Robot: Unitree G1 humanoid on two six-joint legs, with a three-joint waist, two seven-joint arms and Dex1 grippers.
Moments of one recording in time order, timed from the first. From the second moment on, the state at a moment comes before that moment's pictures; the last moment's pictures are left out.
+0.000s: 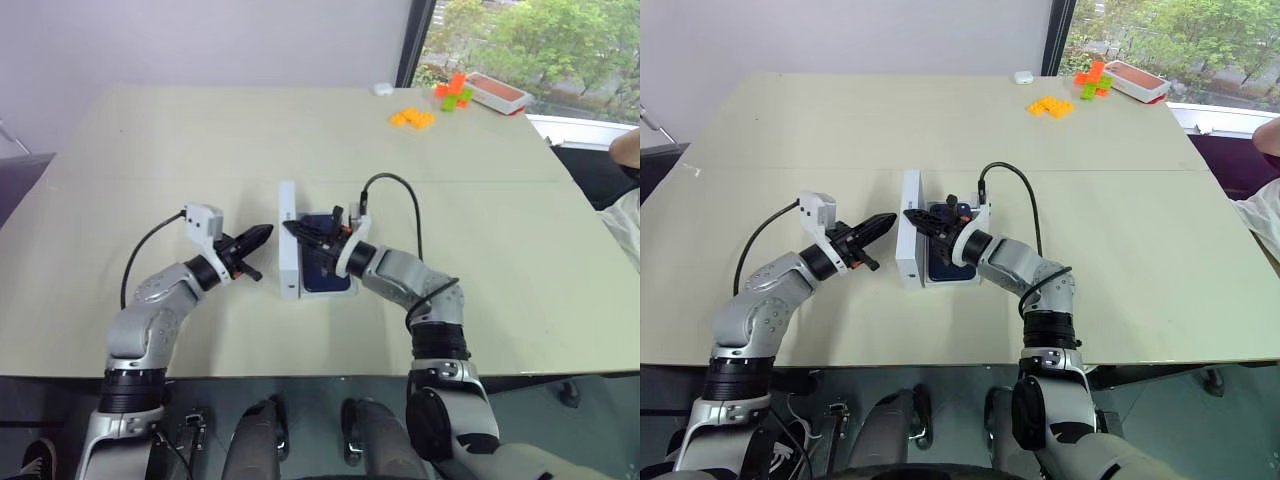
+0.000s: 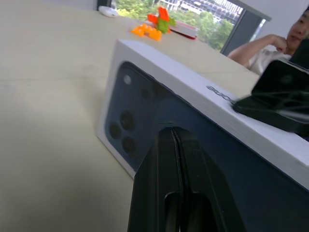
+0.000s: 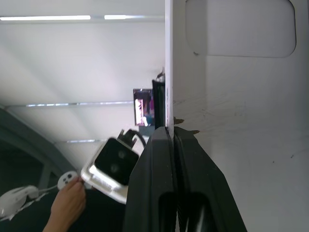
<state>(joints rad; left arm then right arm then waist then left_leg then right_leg) -0.33 0.36 0.12 -0.08 -0.56 0.51 -0.63 -0.63 0.11 -0.29 0.28 1.58 1.07 -0.27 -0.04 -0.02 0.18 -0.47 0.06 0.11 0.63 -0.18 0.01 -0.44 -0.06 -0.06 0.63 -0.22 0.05</state>
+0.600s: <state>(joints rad) -0.33 0.34 0.09 -0.08 -0.54 0.52 -0.62 -0.65 0.00 -0.27 0.24 1.52 1.07 -0.17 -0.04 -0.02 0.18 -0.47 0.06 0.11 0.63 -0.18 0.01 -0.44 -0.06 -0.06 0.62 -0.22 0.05</state>
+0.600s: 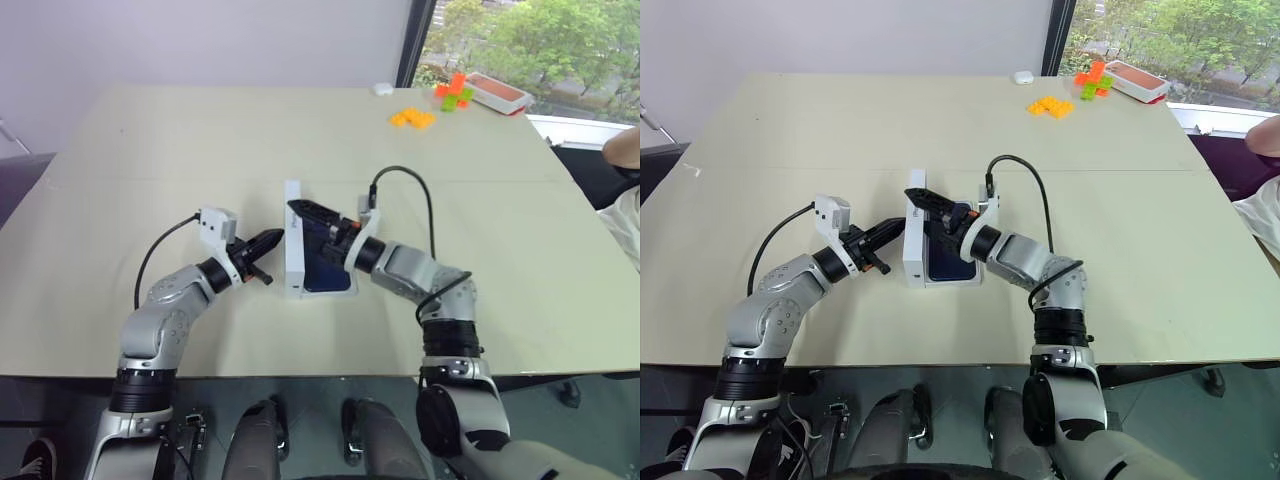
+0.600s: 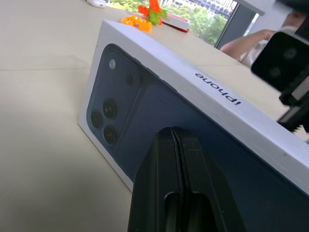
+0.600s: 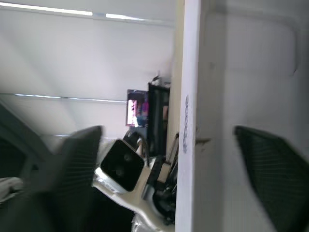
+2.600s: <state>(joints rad) -0.37 0.51 -0.02 0.08 -0.35 0.47 -0.77 -0.68 -0.56 0.23 0.08 0.28 0.60 0.87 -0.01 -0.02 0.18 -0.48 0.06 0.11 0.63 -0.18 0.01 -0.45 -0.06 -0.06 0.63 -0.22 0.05</state>
